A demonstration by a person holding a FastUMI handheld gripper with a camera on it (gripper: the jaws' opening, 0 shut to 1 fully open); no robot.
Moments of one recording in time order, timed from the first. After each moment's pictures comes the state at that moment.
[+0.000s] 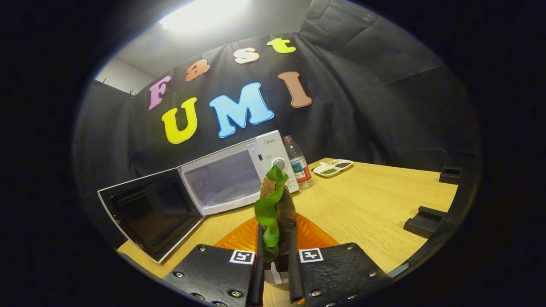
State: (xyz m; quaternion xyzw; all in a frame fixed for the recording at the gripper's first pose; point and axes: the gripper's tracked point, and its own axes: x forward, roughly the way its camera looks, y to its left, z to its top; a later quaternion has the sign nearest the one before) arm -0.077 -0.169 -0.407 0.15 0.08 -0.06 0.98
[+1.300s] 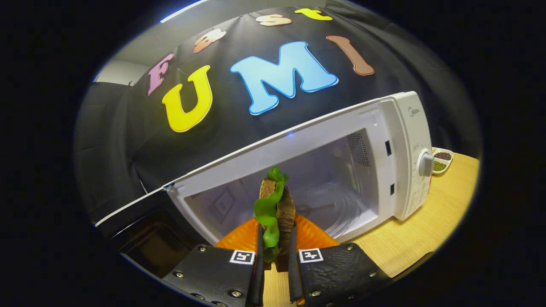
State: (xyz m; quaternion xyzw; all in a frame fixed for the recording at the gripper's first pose) arm 0.243 -0.004 -0.414 0.18 0.13 0.02 0.97
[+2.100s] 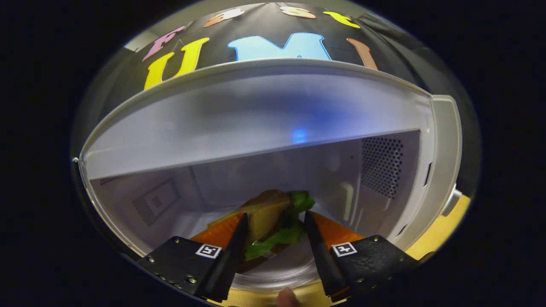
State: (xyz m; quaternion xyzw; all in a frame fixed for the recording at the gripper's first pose) arm 0.323 -0.076 -0.453 0.02 0.15 -0.08 0.99
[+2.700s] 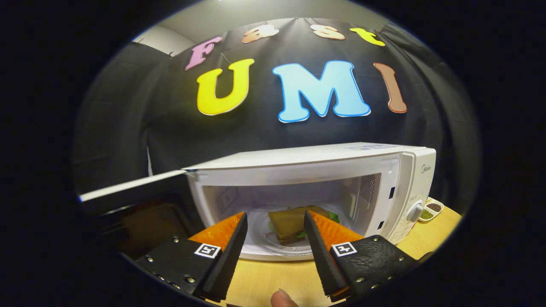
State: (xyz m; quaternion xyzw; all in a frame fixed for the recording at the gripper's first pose) arm 0.188 0.014 -0.366 0.03 0.10 0.08 0.99
